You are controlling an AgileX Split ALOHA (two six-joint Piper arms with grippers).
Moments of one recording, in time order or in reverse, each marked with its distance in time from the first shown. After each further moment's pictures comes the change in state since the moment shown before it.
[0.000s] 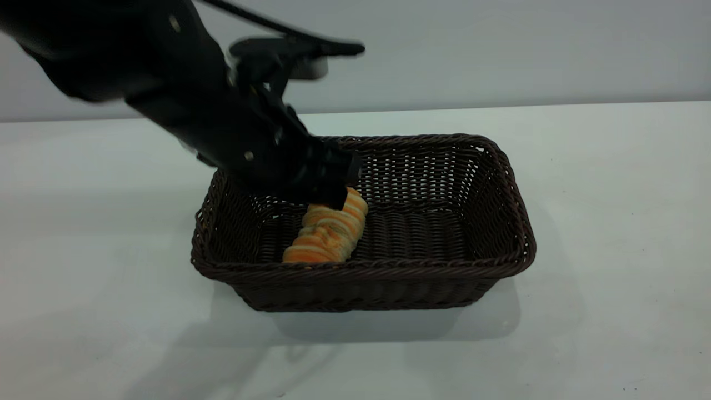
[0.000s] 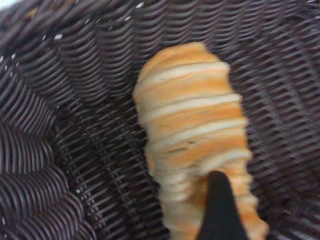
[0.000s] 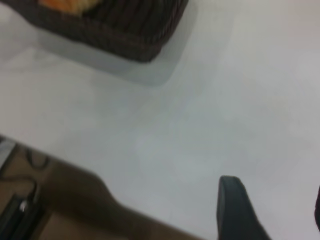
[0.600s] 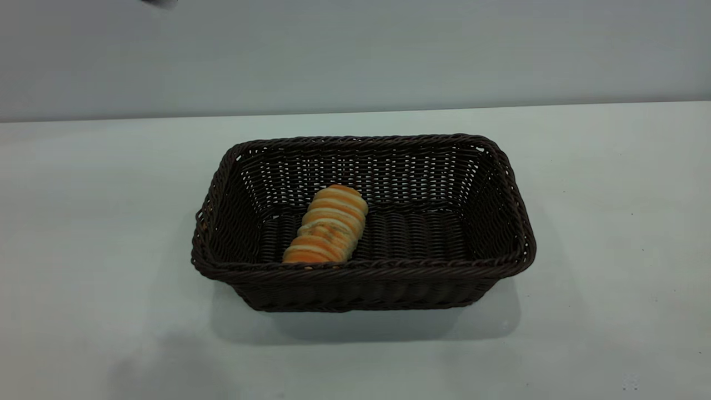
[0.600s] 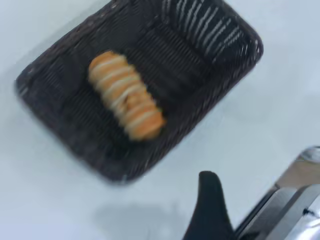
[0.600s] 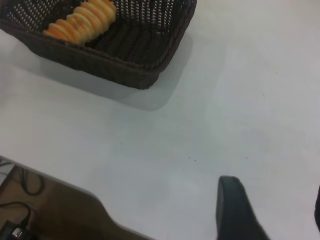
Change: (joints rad) left arm 0.053 -0.841 0.001 0.229 0.816 -0.009; right arm 0.000 -0.078 0.000 -0.001 0.003 0.000
